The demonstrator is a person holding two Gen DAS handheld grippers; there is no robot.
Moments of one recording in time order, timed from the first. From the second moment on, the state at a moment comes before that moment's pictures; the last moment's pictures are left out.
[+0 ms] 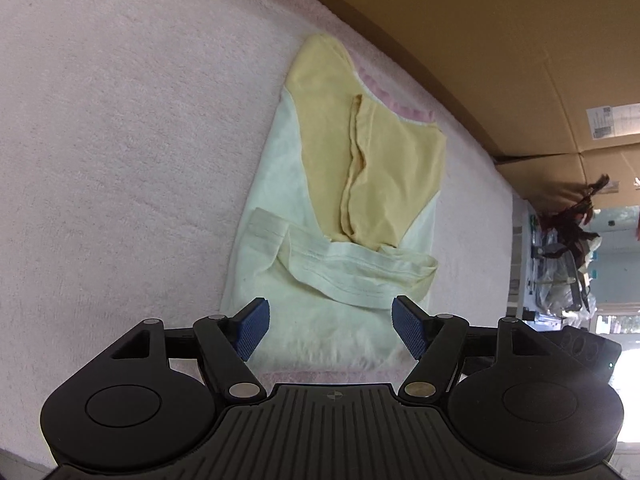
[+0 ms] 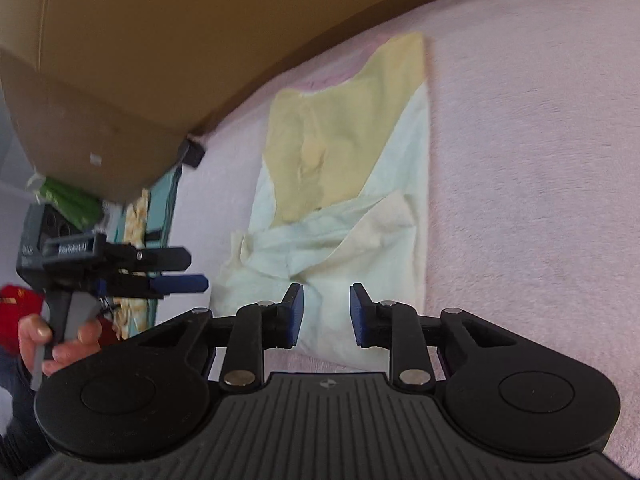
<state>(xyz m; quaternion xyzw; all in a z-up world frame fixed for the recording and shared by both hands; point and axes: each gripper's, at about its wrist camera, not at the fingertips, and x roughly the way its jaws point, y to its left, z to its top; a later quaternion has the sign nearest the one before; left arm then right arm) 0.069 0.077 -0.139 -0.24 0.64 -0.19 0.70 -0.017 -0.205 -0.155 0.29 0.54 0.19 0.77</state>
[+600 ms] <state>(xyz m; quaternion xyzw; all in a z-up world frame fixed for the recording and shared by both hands) 0.068 0.093 -0.134 -0.31 0.62 -0.20 0.69 0.012 -0.186 -0.140 0.27 0.49 0.20 0.80</state>
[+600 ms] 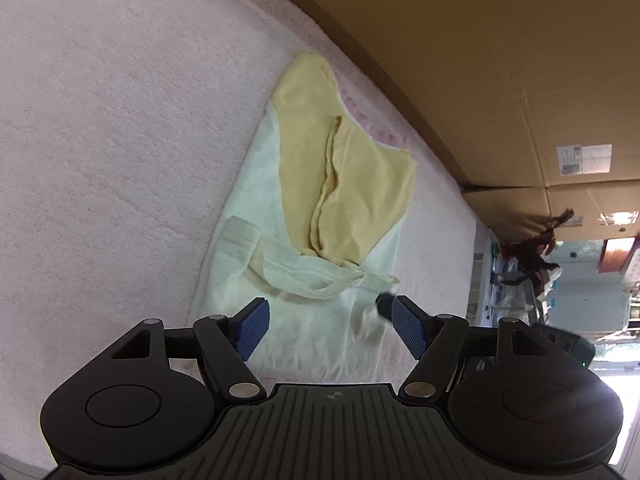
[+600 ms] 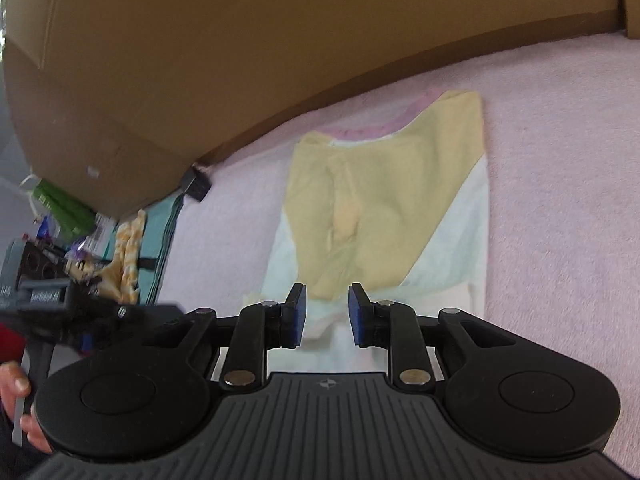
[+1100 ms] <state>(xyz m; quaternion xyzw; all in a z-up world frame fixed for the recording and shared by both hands) 0.065 0.125 -0.141 -0.34 0.61 -0.15 0.70 0.051 -0.156 -0.161 0.28 0.47 0.17 0.82</state>
